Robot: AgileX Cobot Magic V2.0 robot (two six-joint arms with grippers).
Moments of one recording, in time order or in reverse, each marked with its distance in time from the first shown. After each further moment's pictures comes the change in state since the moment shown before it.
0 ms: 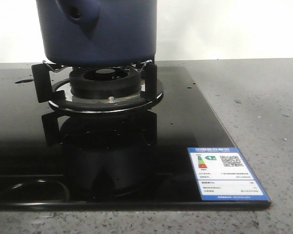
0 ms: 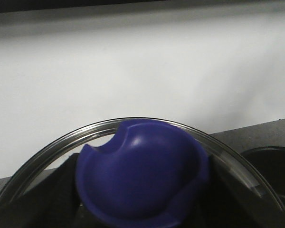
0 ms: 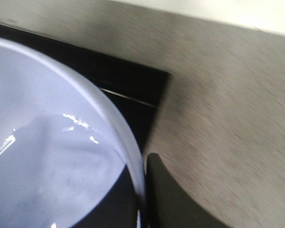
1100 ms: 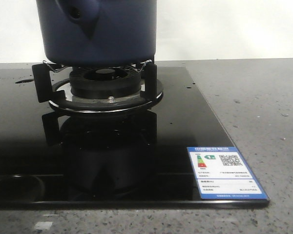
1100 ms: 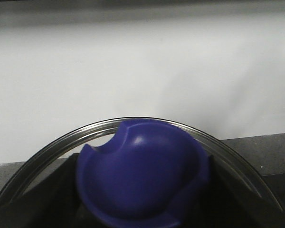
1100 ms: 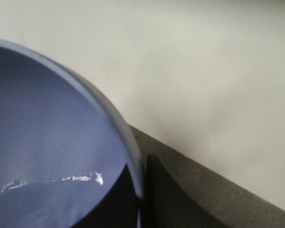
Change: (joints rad) left arm 0.139 0.013 0.000 0.000 0.002 0.000; right arm 0.382 0.083 0.344 0.128 -1.068 -0.317
